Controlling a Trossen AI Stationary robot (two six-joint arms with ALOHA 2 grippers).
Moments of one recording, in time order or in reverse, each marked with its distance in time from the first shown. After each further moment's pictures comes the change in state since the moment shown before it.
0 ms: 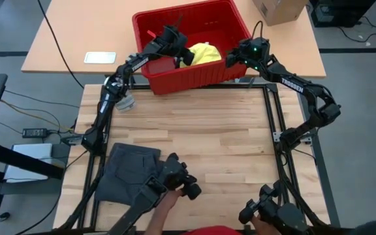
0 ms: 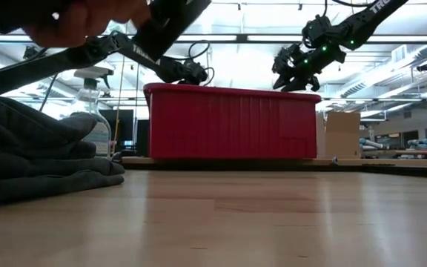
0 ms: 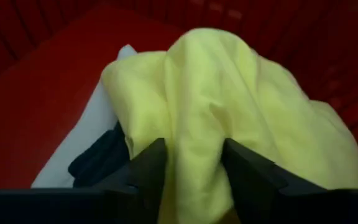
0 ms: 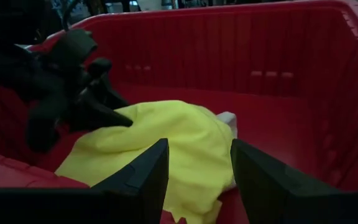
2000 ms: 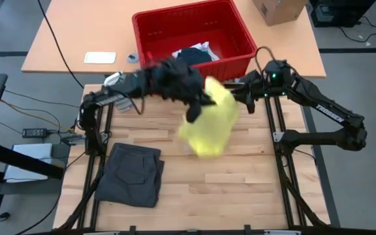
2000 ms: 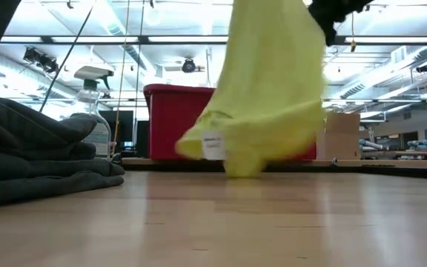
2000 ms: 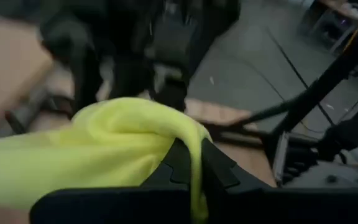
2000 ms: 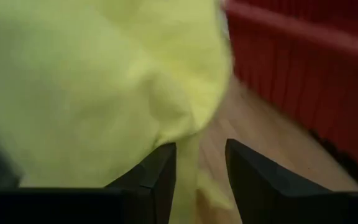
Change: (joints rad) left arm -0.711 -0.598 -0.116 -0.275 -0.100 -0.230; right arm 0.384 -0.498 0.000 -0.693 -0.323 -0.053
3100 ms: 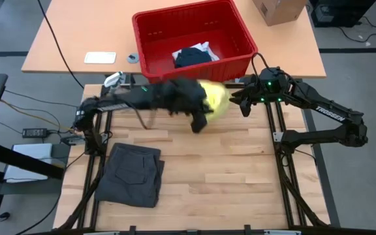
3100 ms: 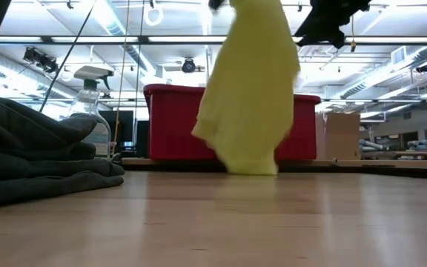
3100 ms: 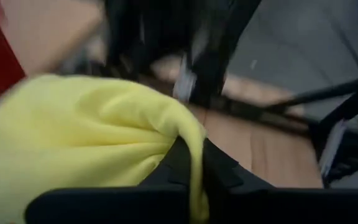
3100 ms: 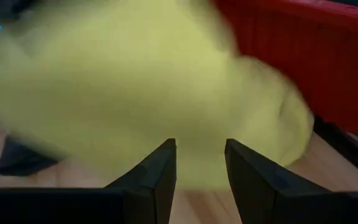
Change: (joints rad) left arm -0.089 -0.048 -0.237 0.075 -0.227 -0.056; right arm 0.135 0.006 0.000 -0.070 0.266 0.129
